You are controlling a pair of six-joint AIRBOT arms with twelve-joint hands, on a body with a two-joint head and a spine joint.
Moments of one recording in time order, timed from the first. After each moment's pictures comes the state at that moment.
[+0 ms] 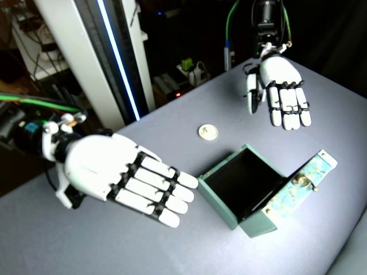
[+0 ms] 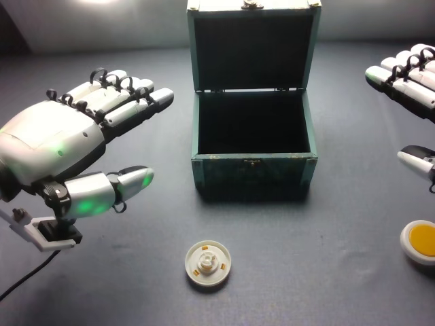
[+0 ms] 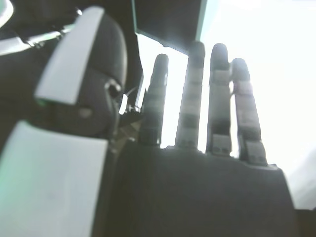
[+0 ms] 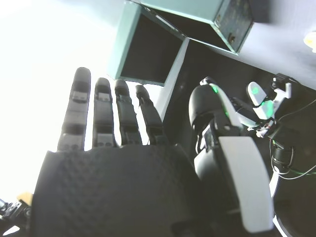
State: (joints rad) left arm 0.86 -0.99 1.13 -0.06 -1.02 0.85; right arm -0.85 -0.84 0.92 0.28 0.93 -1.23
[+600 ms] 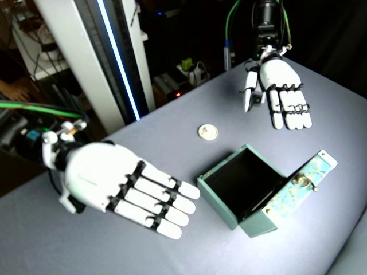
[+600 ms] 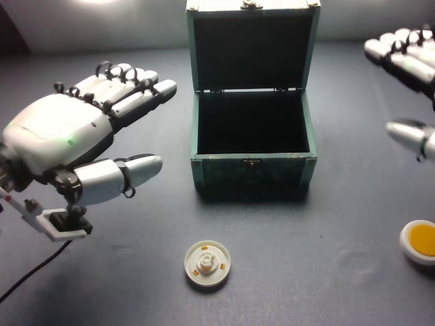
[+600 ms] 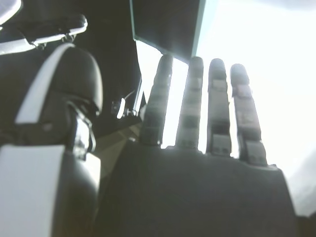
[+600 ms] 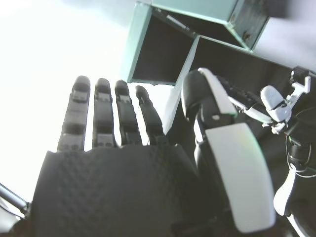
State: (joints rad) left arm 0.82 -1.04 1.18 -0.05 -0.98 0.83; right arm -0.77 -0.92 1.05 0.30 0.93 -1.12
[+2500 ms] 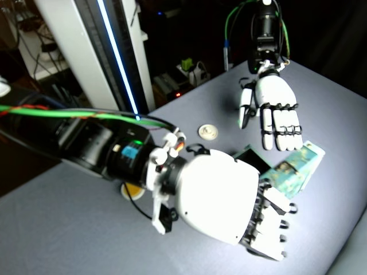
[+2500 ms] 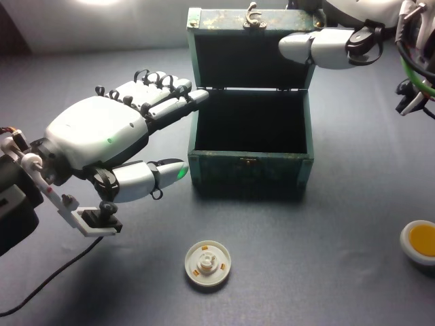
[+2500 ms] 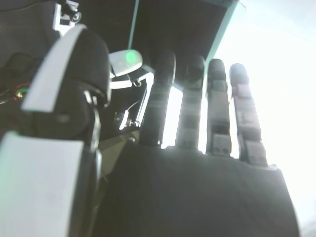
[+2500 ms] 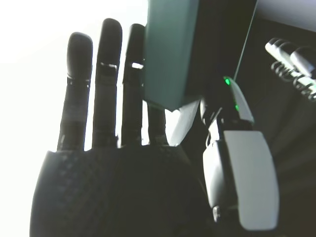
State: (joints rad) left arm 0.74 -1.13 1.25 0.00 -0.88 0.78; right arm -0.33 -1.24 1.39 0.27 0.48 -1.15
